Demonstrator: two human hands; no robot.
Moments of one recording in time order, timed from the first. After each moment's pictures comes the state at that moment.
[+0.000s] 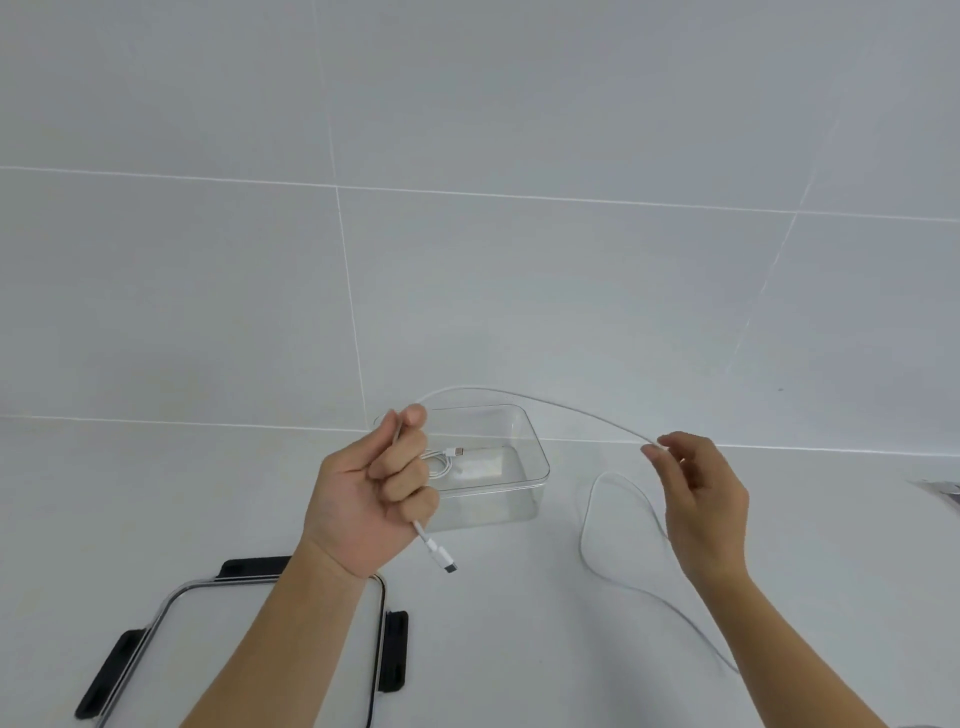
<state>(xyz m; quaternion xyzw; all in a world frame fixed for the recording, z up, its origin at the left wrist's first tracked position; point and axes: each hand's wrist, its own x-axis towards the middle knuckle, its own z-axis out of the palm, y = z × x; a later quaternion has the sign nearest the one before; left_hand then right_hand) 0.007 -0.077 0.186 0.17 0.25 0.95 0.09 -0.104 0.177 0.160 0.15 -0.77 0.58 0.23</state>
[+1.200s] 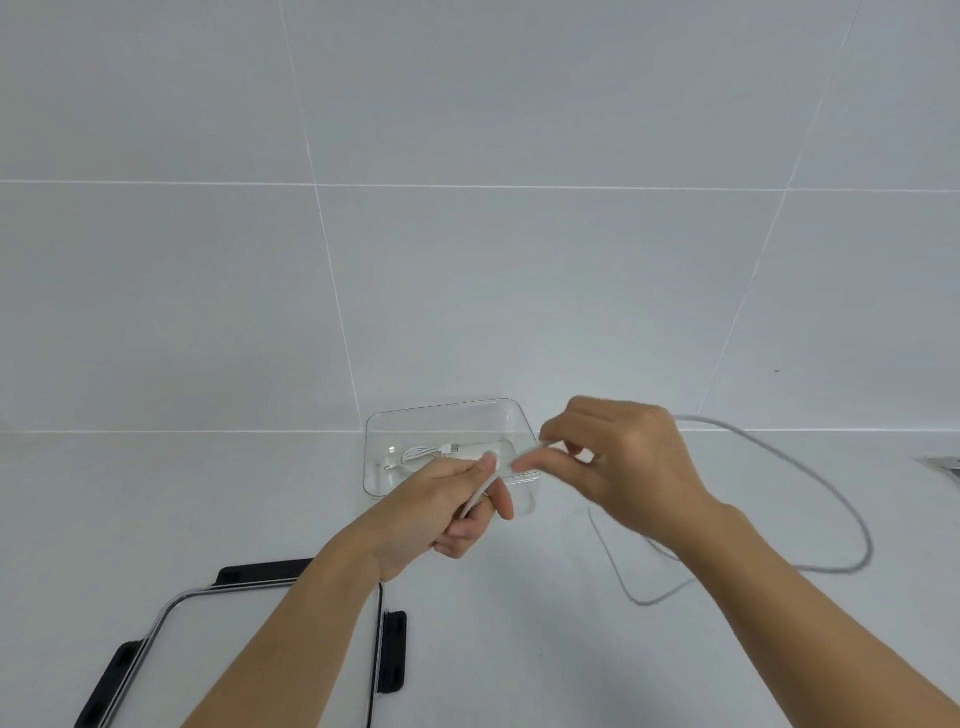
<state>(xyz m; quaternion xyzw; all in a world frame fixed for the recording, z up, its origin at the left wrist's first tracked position) -0.004 -0.036 0.200 0.00 0.74 0.67 0.08 -0.082 0.137 0.227 0.50 -0.76 0.27 0.33</state>
